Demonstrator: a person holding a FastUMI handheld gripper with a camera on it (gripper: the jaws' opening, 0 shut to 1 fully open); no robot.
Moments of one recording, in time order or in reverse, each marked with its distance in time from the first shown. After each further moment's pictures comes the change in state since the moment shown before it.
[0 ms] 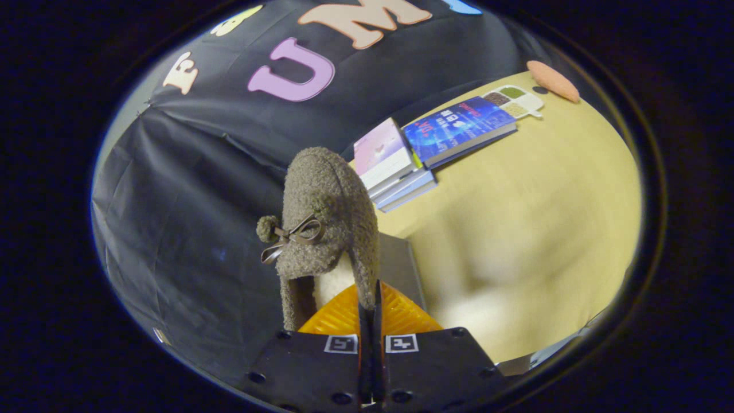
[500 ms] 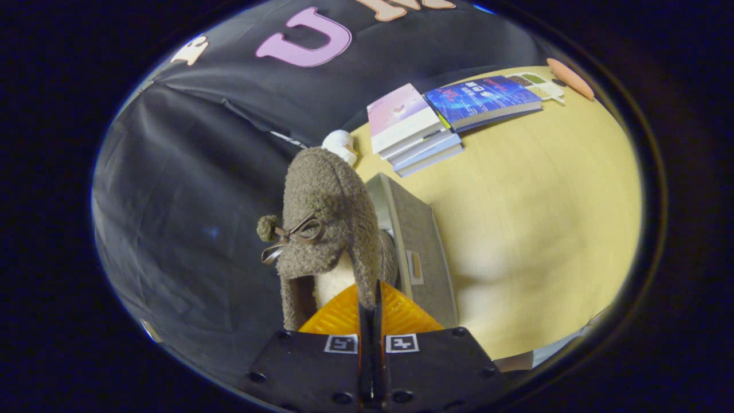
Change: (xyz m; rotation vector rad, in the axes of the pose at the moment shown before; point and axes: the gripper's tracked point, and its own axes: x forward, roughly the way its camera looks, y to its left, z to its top) arm 0.046 0.022 -0.063 -0.055 0.107 -0.069
